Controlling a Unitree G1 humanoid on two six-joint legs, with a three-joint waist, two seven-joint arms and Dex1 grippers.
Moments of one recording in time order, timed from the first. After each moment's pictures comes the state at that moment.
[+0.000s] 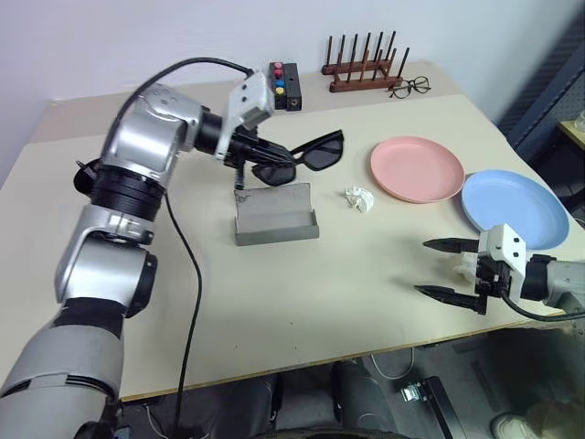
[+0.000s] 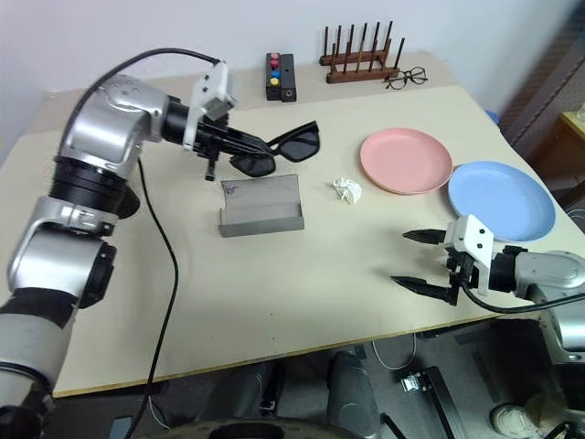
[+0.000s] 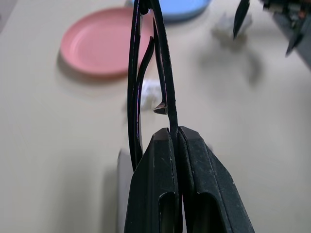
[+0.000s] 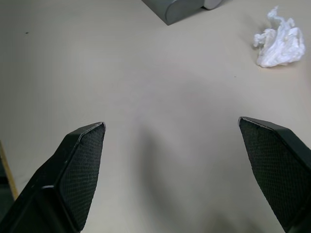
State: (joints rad) left arm -1.23 0.59 -0.27 0.61 -0.12 0.34 -1.49; right arm -0.02 -0.92 -0.23 -0.06 0.42 0.16 1.24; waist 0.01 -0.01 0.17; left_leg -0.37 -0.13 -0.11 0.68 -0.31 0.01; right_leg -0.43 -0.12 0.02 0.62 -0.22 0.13
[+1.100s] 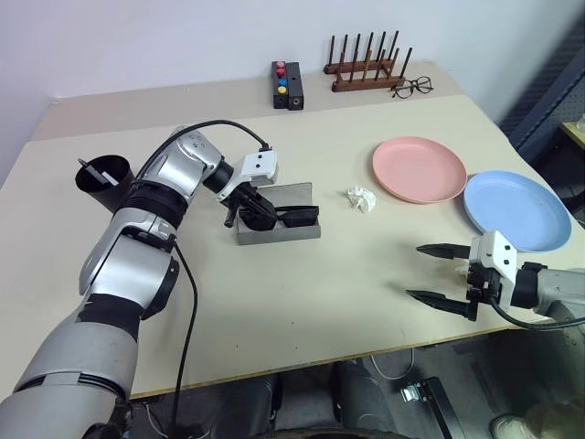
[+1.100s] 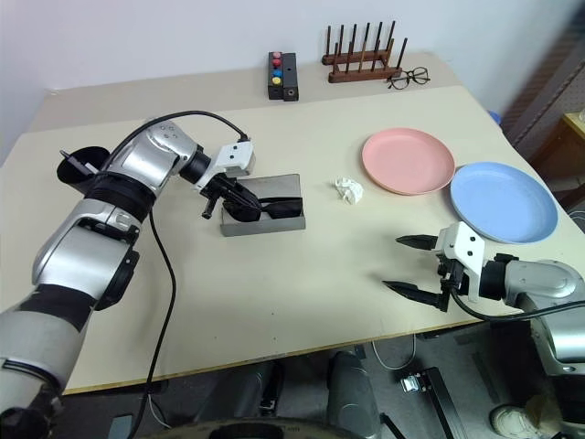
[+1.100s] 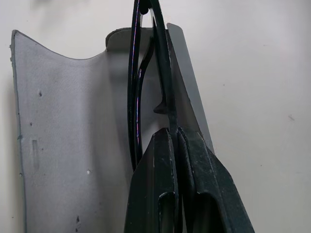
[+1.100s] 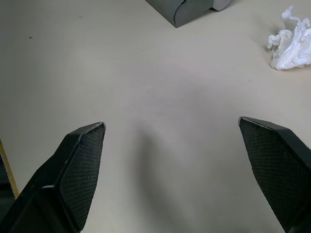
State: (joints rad) left arm -1.22 0.44 -0.41 0.98 0.09 0.06 -1.58; right arm 0.04 -0.90 -0.22 -0.13 0.44 0.18 1.18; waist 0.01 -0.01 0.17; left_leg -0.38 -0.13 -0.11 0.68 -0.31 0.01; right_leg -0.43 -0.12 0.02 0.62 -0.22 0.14
